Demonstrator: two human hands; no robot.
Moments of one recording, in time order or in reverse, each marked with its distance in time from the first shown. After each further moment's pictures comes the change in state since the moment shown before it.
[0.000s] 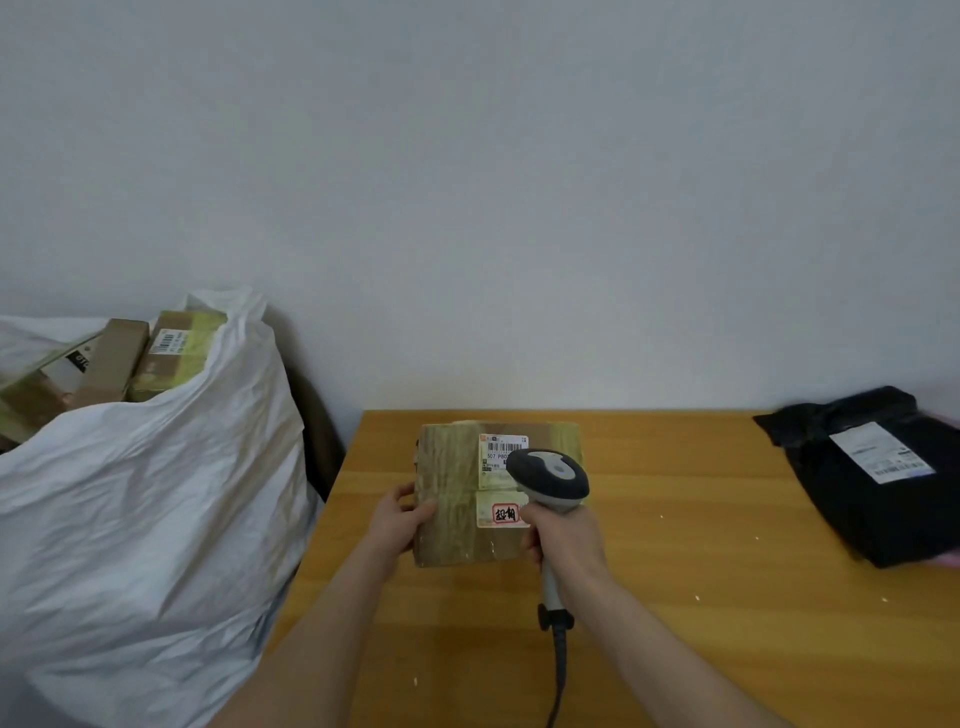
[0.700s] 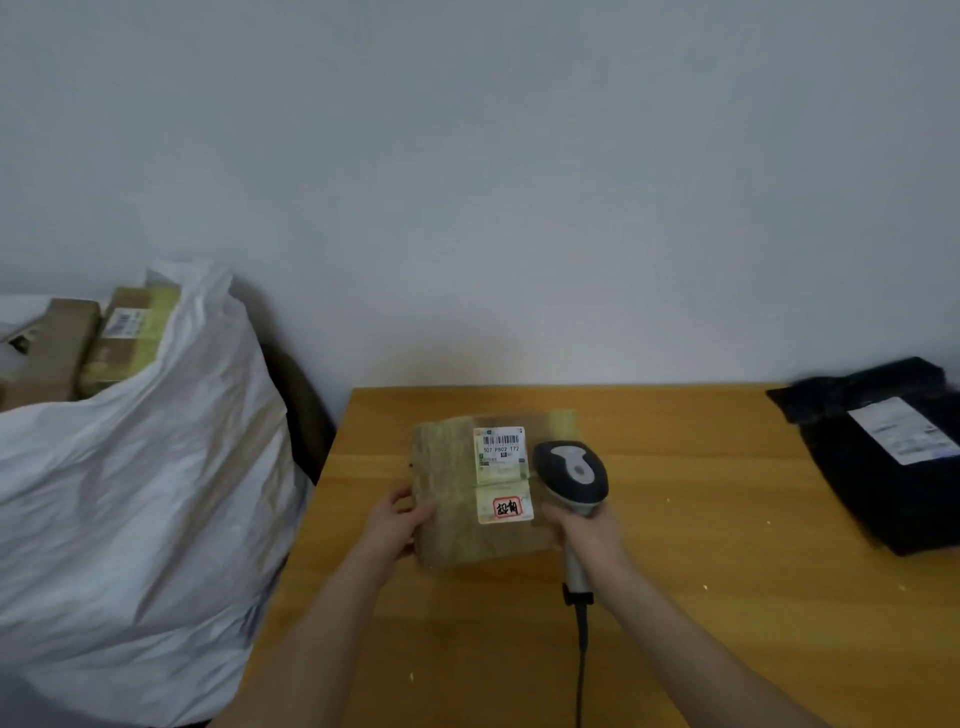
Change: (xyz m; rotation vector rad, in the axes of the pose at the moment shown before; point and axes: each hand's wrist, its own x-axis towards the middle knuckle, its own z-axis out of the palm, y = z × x) left_hand 0.018 -0.015 0.007 -0.028 0.004 -0.112; right_hand 0.063 0.034 -0.014 -0.035 0.012 0.024
